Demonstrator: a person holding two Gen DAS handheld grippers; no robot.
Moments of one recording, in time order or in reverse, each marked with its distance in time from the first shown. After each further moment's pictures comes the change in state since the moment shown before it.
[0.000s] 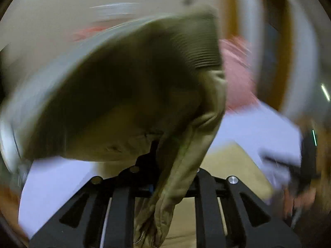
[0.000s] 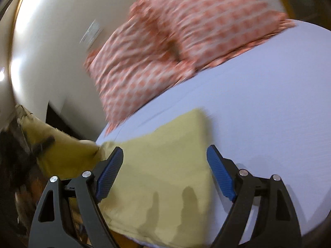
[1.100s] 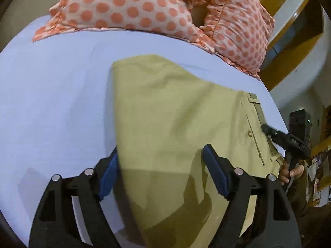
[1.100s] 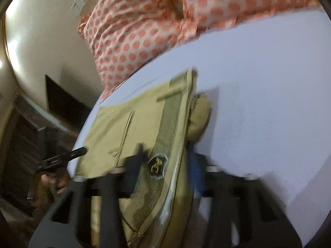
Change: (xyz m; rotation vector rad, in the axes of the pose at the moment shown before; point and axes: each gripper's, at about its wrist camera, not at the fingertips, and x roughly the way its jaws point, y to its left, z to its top) left arm 0.121 0.112 -0.060 -0.418 0.418 -0.271; right arm 0.072 -0.025 0.021 -0.002 0.392 0.114
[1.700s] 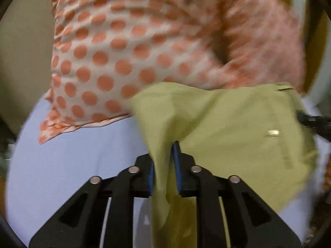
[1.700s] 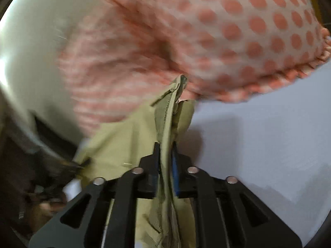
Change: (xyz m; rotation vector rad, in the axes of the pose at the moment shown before) left arm 0.063 -0.040 0.139 0.165 -0.173 0.435; right arm 0.038 -0.013 0.145 0.008 -0.149 -0.252
